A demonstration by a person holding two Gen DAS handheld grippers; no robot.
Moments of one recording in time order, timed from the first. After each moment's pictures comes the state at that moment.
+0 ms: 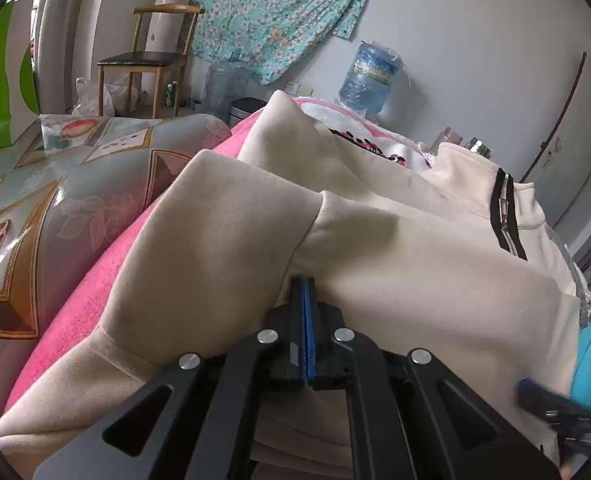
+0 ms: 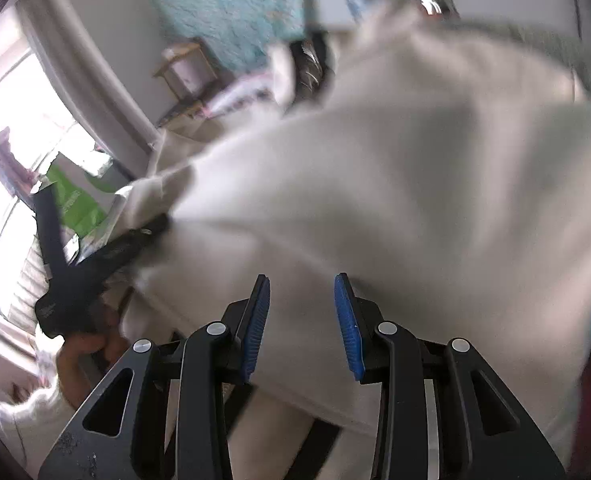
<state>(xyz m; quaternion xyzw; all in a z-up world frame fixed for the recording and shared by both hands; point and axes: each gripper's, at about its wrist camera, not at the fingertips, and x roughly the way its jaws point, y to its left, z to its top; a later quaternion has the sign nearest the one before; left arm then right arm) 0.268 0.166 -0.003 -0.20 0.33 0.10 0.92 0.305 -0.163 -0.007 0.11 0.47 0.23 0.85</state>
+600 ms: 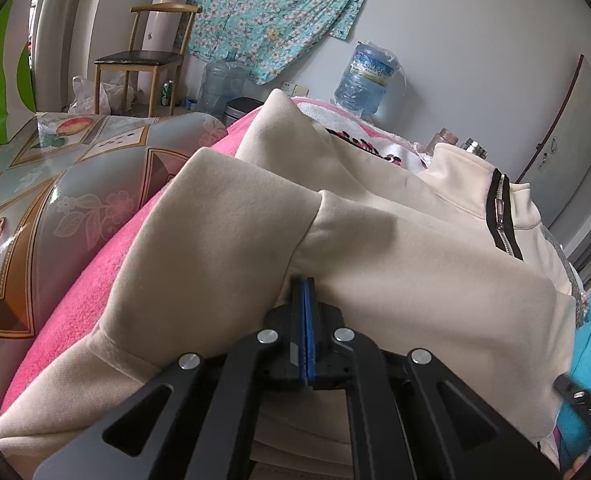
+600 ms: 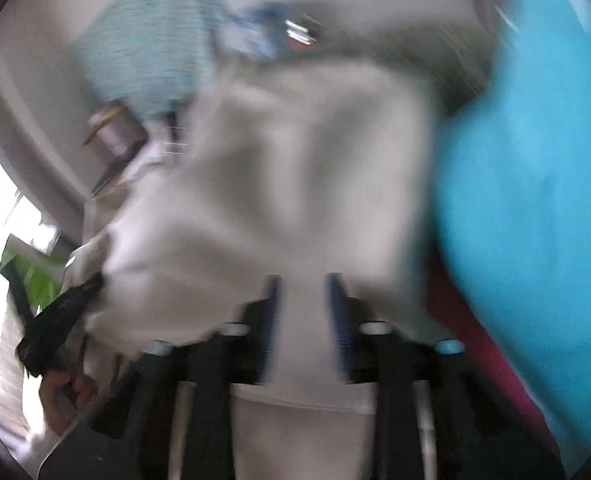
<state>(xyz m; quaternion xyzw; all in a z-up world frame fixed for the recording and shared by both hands) 0.269 0.164 -0.001 -0.21 0.33 0.09 0.92 0.277 -0.193 0.030 0.11 0.41 0.16 0.89</state>
